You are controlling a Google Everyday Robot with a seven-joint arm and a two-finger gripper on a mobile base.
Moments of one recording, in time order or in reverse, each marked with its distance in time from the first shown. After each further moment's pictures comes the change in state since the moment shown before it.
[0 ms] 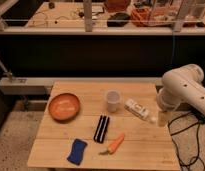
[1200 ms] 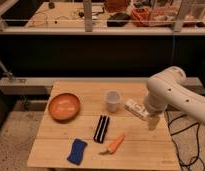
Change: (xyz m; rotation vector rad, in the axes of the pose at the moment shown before) arm -0.058 0.019 0.004 -0.020 0.007 -0.113
